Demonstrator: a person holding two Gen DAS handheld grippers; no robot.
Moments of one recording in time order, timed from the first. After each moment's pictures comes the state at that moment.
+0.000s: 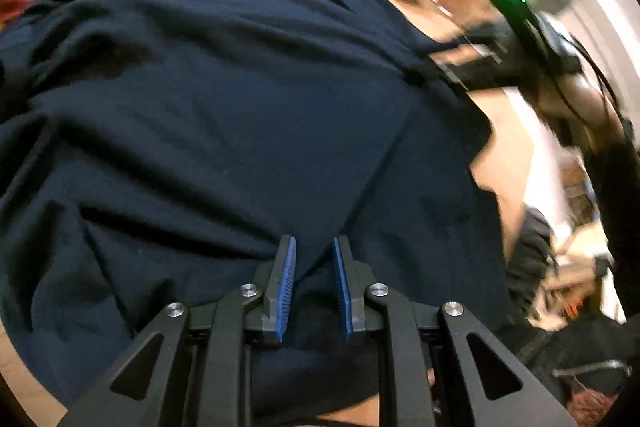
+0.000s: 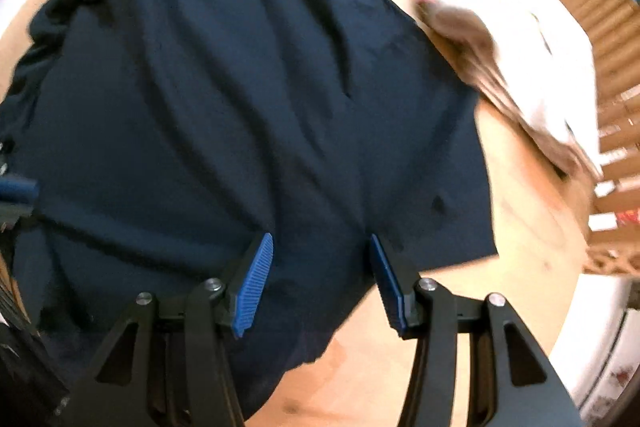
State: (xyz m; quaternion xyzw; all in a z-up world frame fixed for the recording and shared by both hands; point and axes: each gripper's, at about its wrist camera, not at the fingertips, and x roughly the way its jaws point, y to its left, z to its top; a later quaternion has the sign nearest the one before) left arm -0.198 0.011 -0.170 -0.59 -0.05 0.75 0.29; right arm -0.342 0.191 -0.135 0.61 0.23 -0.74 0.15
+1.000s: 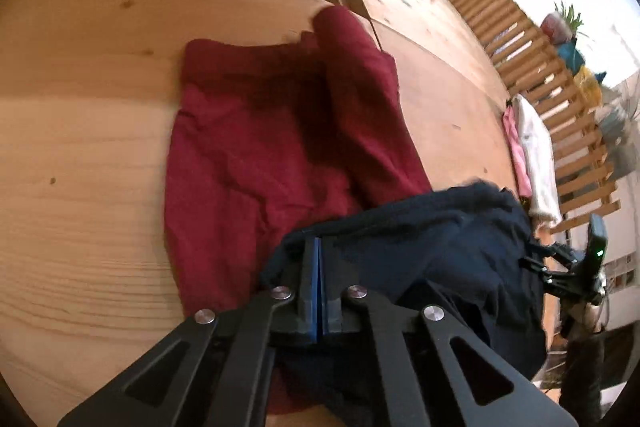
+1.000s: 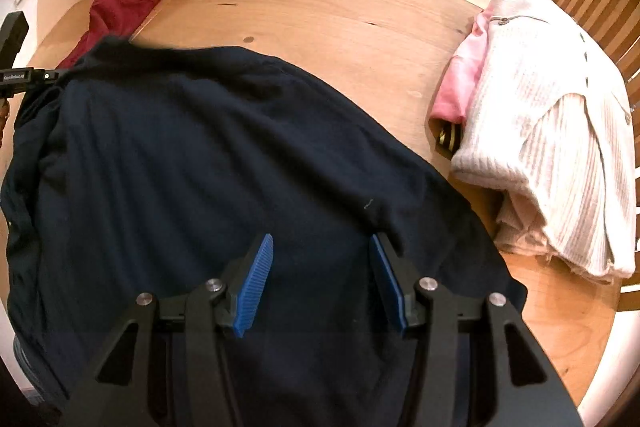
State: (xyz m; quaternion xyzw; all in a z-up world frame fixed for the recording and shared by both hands) left arm -0.361 -0.293 -0.191 -0.53 -0.25 0.80 0.08; right arm -0.459 0.136 -0.147 0.56 0.13 -0.80 0.17
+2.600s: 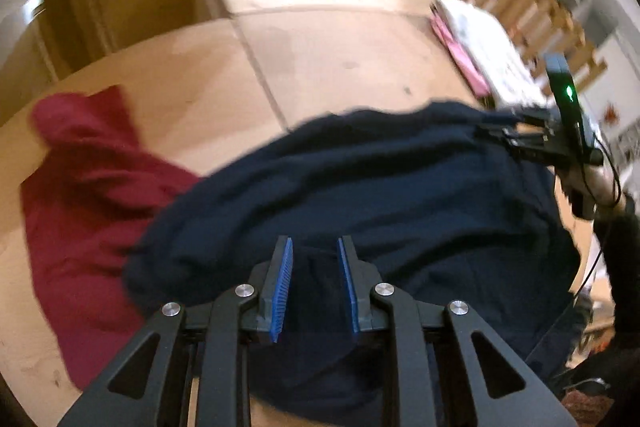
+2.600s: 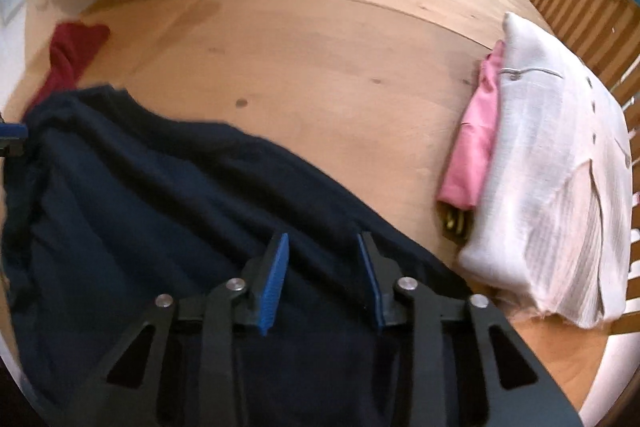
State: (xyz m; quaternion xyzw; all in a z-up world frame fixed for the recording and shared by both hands) left arm -0.330 -0.173 -0.140 -0.57 -0.02 0.81 0.16; right arm -0.487 0.126 -0.159 0.54 0.15 -0.81 0.15
